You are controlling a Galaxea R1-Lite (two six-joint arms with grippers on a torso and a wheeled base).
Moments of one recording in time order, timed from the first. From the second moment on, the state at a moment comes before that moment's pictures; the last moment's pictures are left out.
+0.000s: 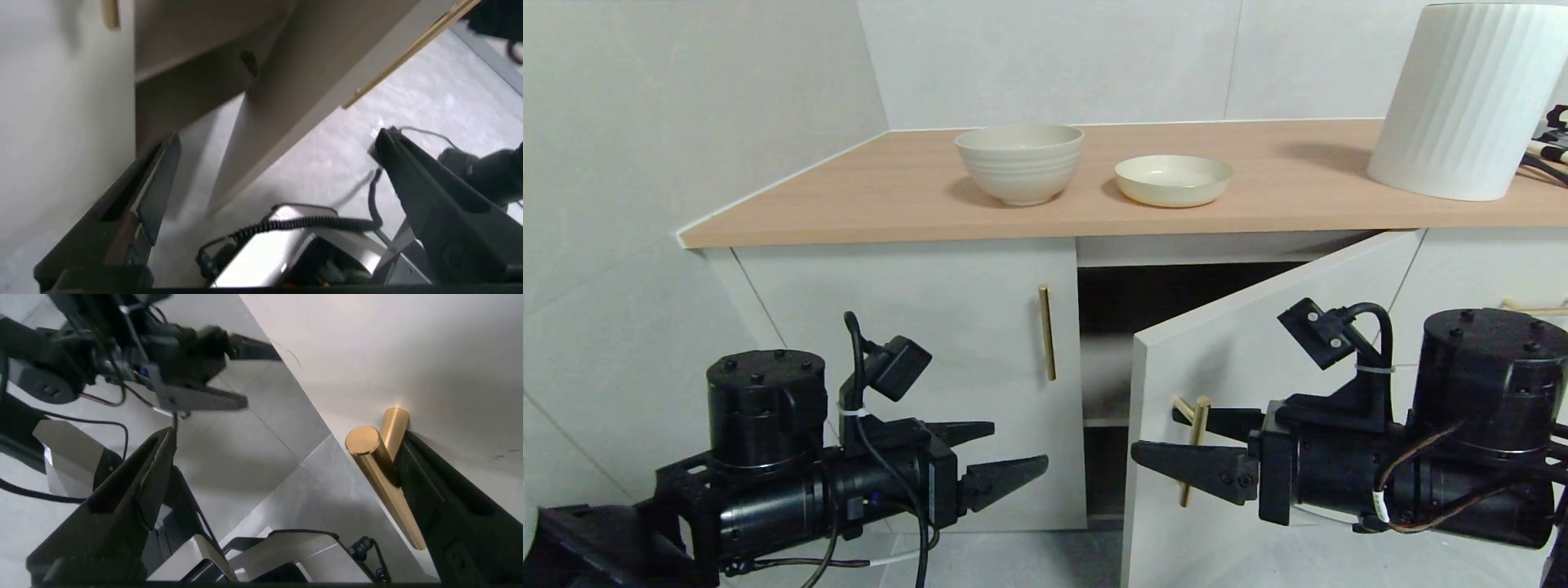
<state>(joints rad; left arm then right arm) -0.46 1.68 -0.43 -0.89 -0.49 -0.24 0.74 1.59 -0.55 -0.89 0.42 0.43</state>
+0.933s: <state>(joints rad) -0.52 1.89 -0.60 -1.14 -0.49 -0.27 0.74 1.59 -0.54 -0.89 0.42 0.42</state>
